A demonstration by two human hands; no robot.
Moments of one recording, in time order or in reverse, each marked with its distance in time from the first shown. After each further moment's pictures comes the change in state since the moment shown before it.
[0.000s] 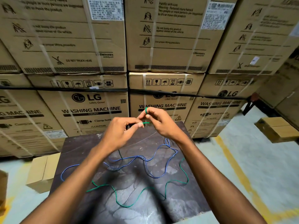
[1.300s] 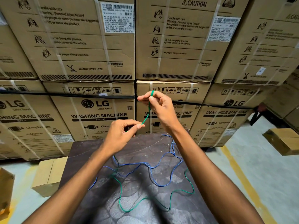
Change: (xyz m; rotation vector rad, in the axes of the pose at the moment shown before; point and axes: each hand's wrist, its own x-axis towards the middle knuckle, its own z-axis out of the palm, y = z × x) left_hand -0.002 -0.006 -0.021 -0.239 0.081 -0.119; right_hand 0.054 -0.044 0.006 0.557 0.228 -0.052
